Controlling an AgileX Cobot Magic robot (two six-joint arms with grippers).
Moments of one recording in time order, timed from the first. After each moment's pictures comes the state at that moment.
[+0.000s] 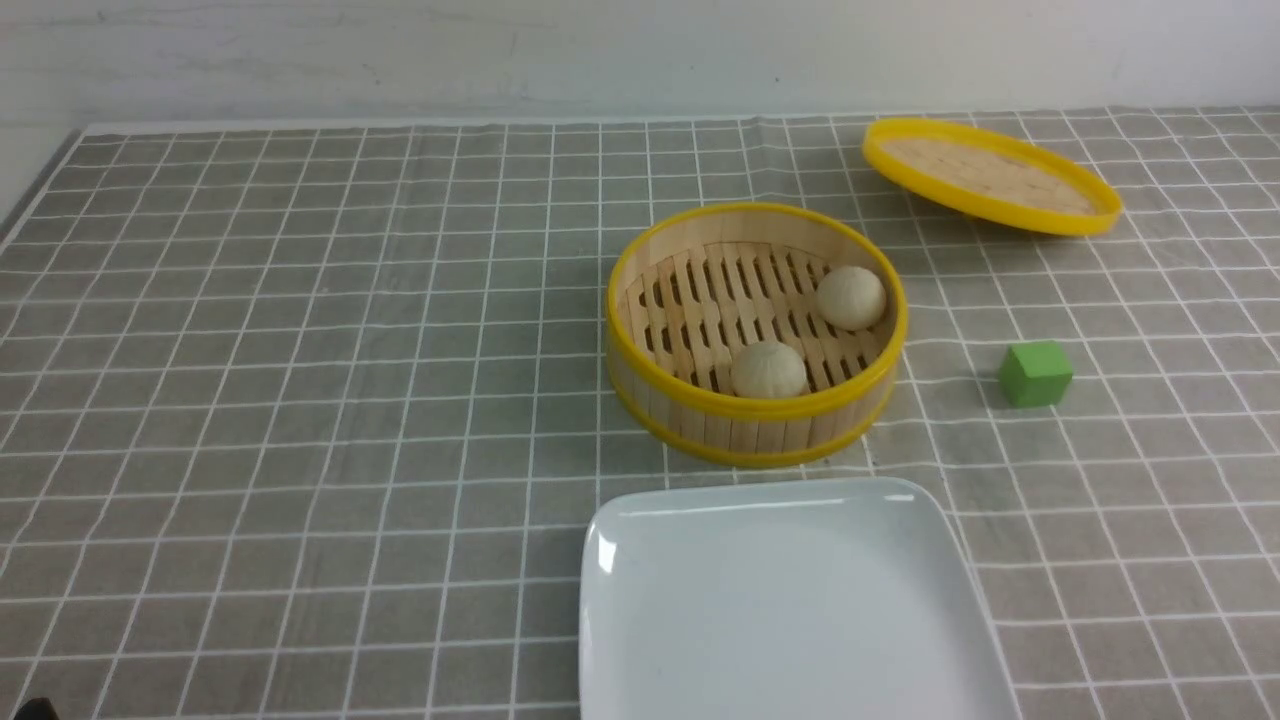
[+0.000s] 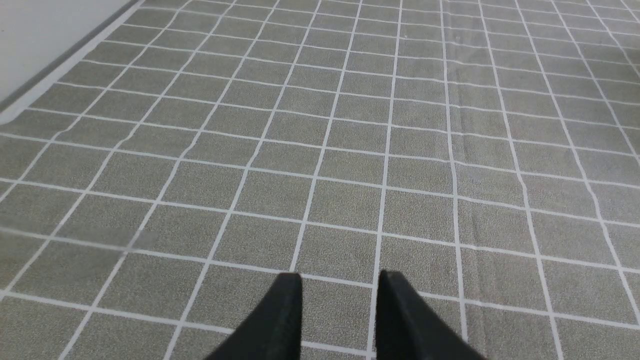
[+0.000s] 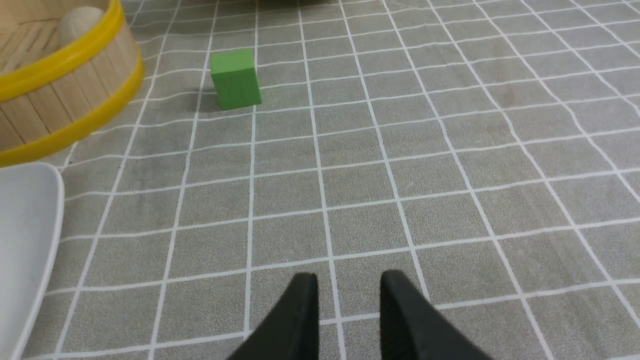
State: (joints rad) right arm -0.06 -0.01 0.02 0.03 0.41 0.09; left arm 0.04 -0.01 0.03 0.15 0.37 -0.21
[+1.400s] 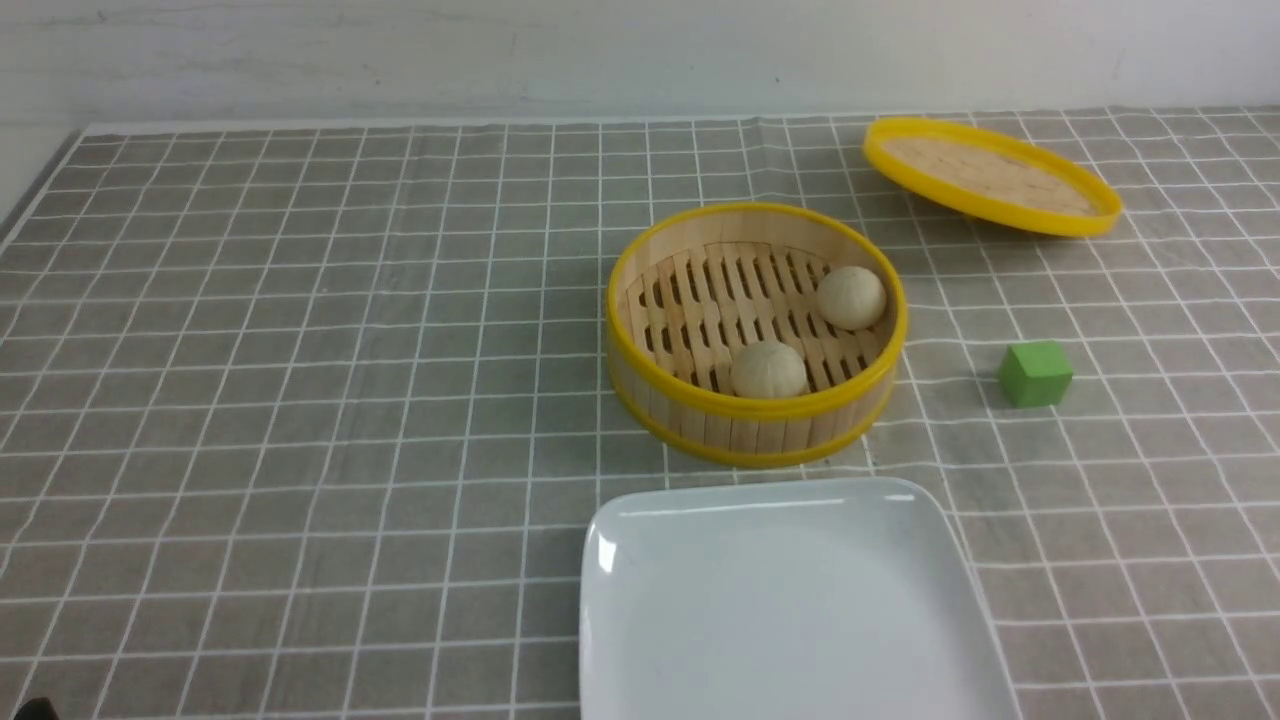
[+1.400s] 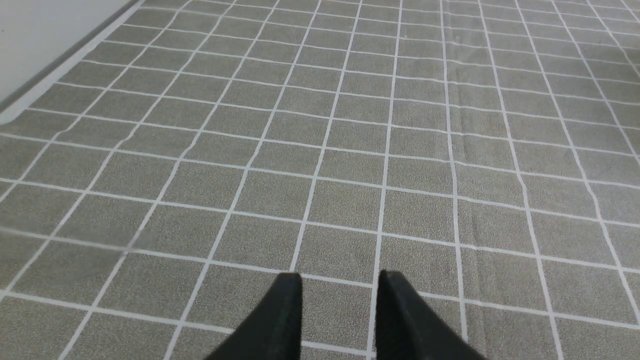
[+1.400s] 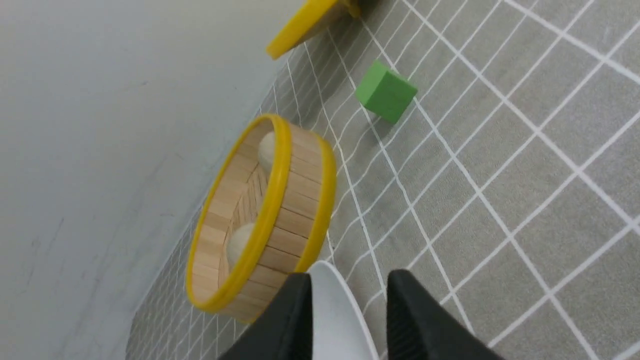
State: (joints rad) right arm -0.06 -0.01 0.03 0.62 0.34 0.44; left arm 0.04 -0.01 0.03 0.15 0.37 -0.21
